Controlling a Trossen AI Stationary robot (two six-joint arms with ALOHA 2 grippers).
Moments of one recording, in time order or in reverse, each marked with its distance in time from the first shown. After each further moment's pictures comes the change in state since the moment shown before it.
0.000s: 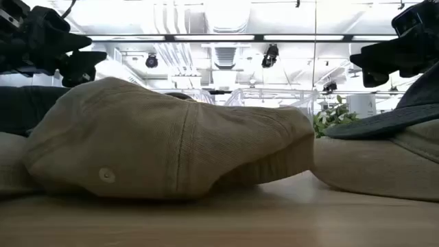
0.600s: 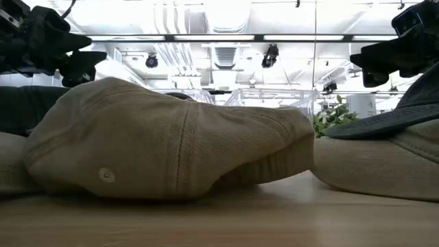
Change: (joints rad) left arm 0.000 0.000 0.000 0.000 0.000 0.000; right arm 0.000 0.000 0.000 0.000 0.000 0.000
